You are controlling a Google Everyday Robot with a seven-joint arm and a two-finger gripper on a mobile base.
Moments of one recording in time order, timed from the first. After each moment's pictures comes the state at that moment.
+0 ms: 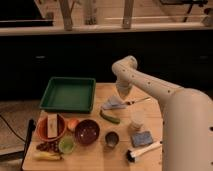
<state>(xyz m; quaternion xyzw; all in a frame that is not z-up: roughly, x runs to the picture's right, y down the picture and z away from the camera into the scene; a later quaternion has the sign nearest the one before) 0.124 0.060 0.892 -0.32 -0.09 -0.34 0.88</state>
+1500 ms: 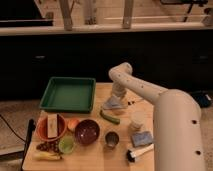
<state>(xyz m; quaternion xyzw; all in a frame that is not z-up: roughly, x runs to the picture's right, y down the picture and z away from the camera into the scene) 0.100 0.090 0.941 -0.32 -0.11 -0.29 0.90</state>
